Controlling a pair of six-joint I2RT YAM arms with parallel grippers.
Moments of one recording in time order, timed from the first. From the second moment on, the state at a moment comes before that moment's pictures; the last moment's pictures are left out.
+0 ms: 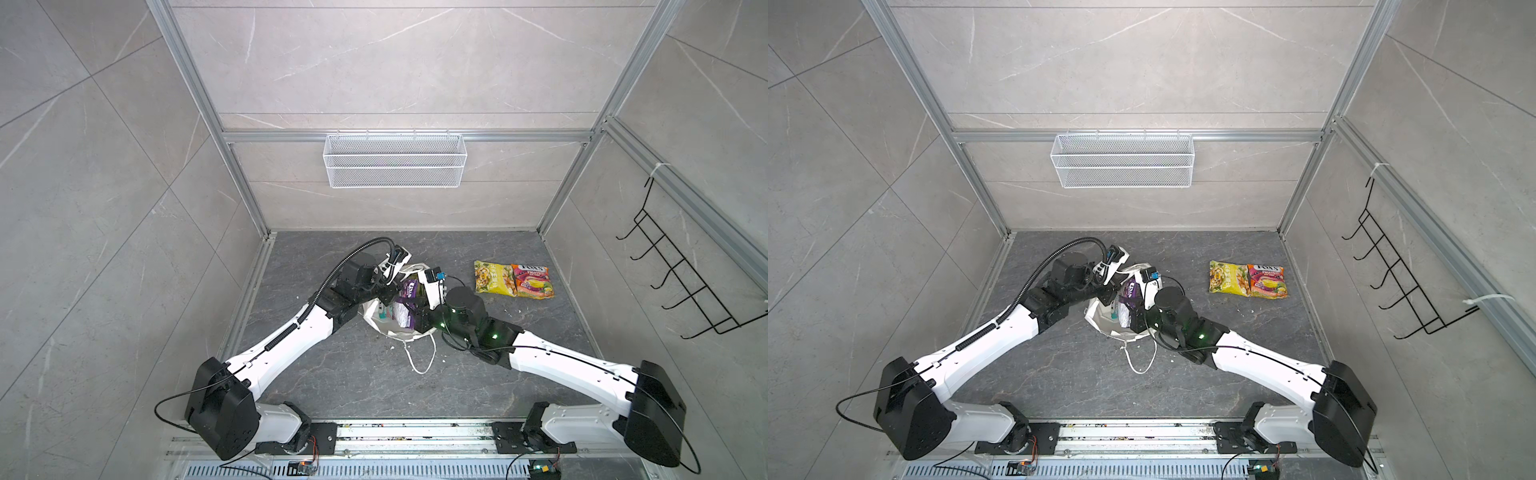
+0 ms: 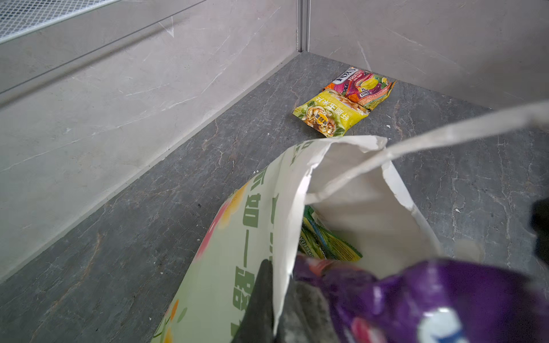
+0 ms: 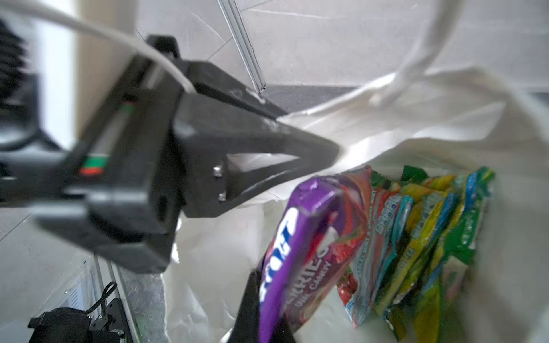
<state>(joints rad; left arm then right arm) -0.65 1.35 1.08 -0.17 0.17 0.21 0.88 1.23 0.87 0.05 0.01 0.38</state>
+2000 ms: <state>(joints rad) -0.65 1.31 1.01 -0.09 0.09 0.21 0.43 2.00 1.87 -0.92 0.24 0.17</state>
